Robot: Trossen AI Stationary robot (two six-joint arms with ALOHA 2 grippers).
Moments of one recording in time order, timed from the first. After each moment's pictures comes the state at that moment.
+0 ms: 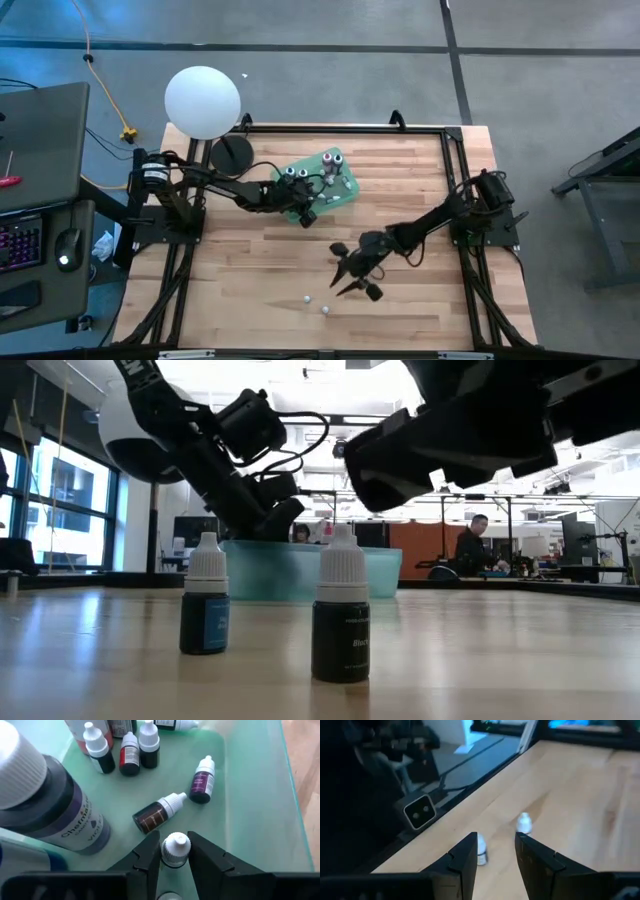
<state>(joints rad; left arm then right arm) 0.07 1.73 0.81 0.16 -0.32 -0.37 0.30 1.85 0.77 0.75 -0.40 -0.03</state>
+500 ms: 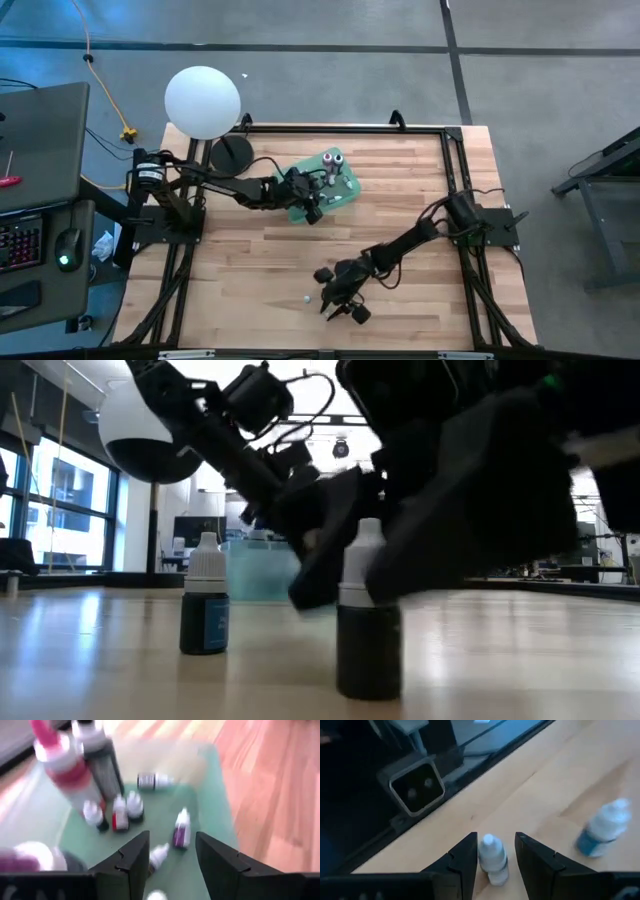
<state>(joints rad) 0.07 1.69 0.88 0.19 -0.33 -0.26 0.38 2.15 1.06 0.61 -0.43 -0.05</state>
